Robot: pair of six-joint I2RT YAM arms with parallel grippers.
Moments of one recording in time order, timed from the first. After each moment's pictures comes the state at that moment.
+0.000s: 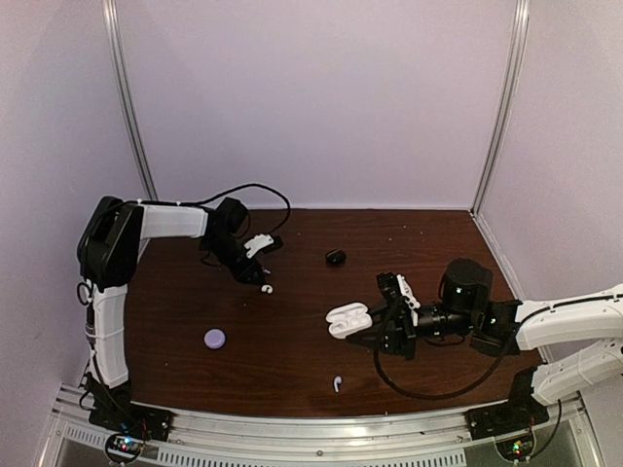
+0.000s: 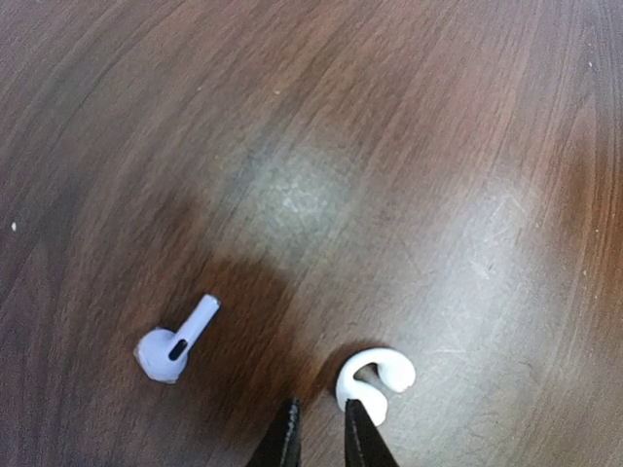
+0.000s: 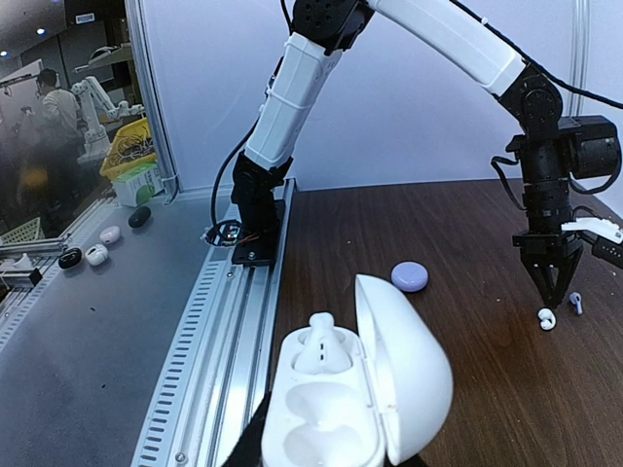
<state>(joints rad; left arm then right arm) -0.44 2.13 1.53 -0.63 0.41 0.53 0.97 1.16 0.49 0.53 -0.61 0.01</state>
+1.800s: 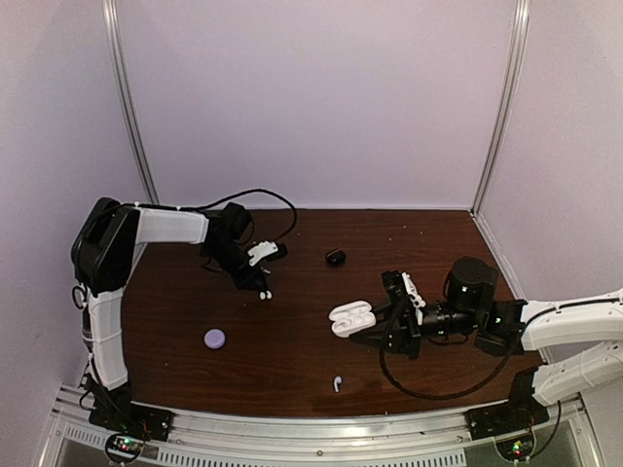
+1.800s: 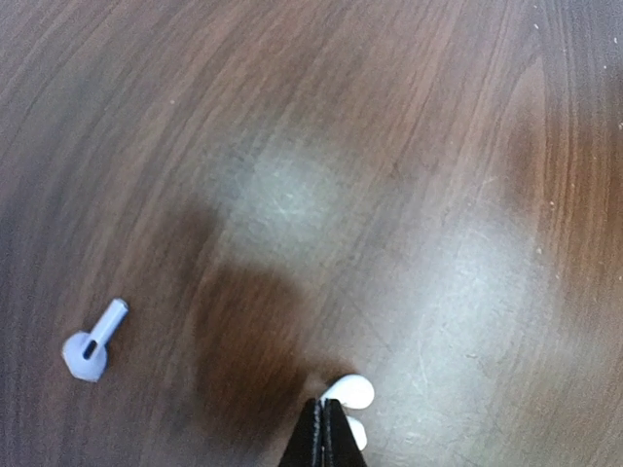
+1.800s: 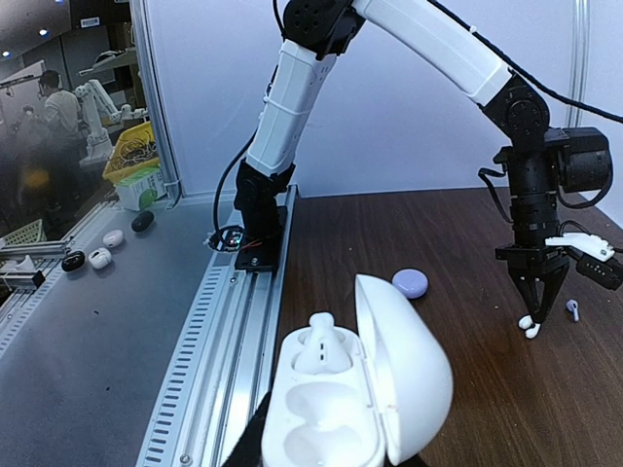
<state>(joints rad) -0.49 2.08 1.45 -0.61 0.42 0.57 0.97 1.12 0.49 0.50 -0.61 0.01</state>
